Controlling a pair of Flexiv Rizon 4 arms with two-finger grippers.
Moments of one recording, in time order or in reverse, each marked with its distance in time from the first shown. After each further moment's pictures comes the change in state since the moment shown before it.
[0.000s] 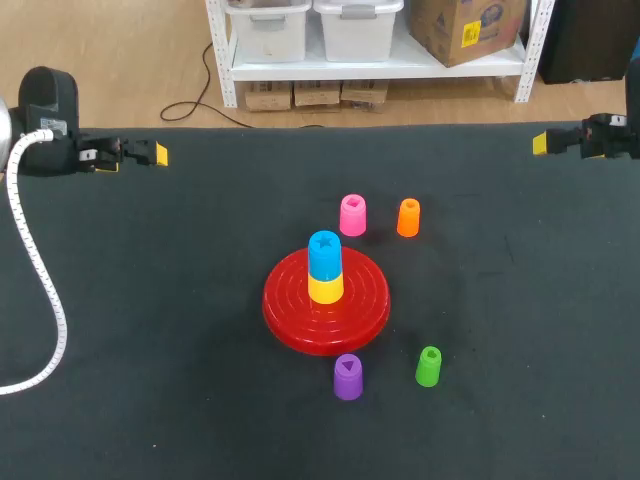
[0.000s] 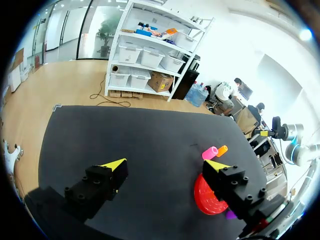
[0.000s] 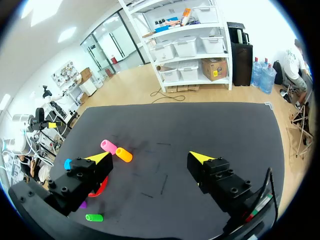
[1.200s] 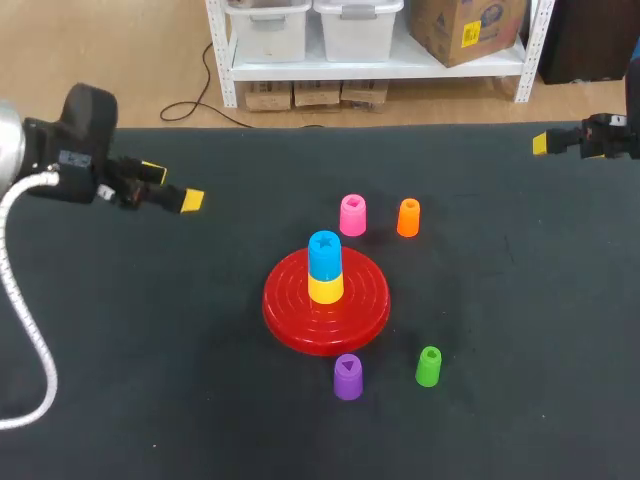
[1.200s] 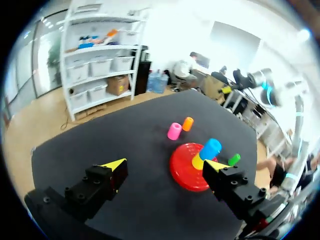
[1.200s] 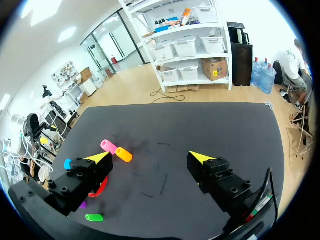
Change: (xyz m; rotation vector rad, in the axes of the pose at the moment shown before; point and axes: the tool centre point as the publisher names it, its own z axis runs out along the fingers) left arm 0.044 -0.074 -0.013 0.236 0.063 0.451; right arm 0.000 0.000 0.000 0.000 0.000 0.000
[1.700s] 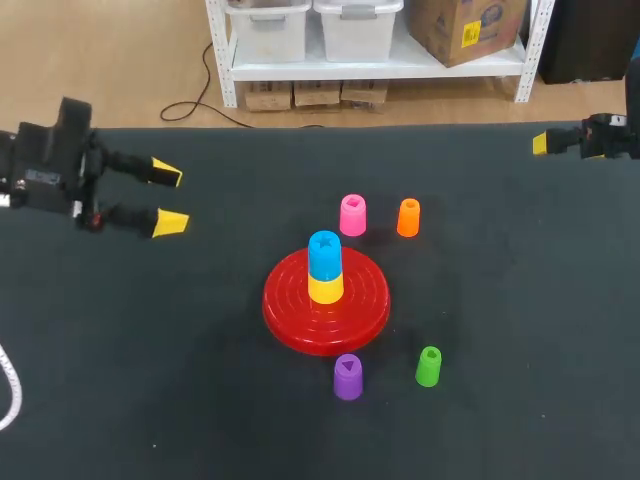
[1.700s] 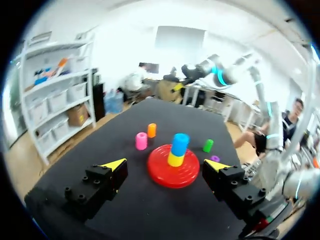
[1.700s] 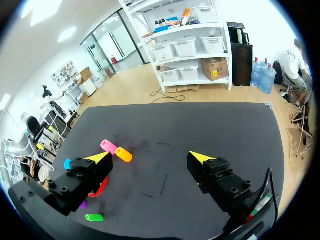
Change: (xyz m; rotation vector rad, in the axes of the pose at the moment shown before) left arm 0.008 -0.024 -0.010 0.346 -0.129 0.335; right arm 0.000 0.000 0.000 0.000 0.000 0.000
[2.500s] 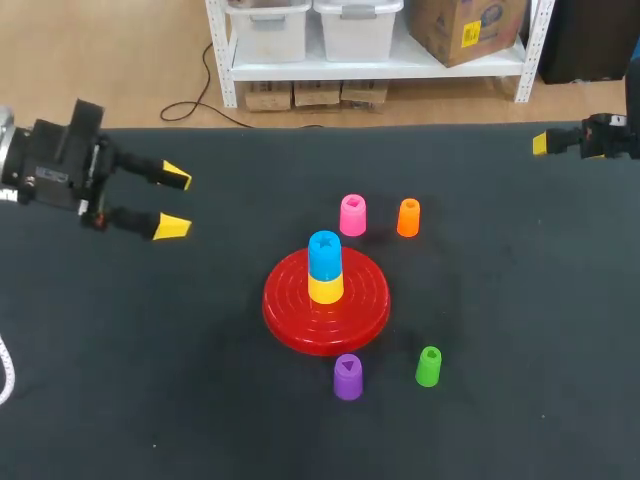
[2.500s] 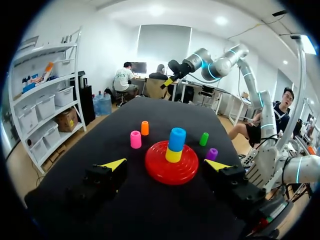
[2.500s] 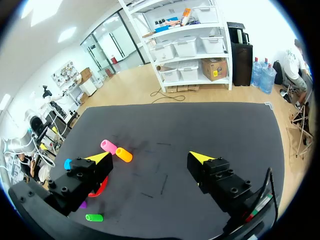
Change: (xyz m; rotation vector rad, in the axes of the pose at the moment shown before) left arm 0.012 0.013 0.008 0.053 0.042 0.031; right arm 0.000 0.000 0.000 0.000 0.000 0.000
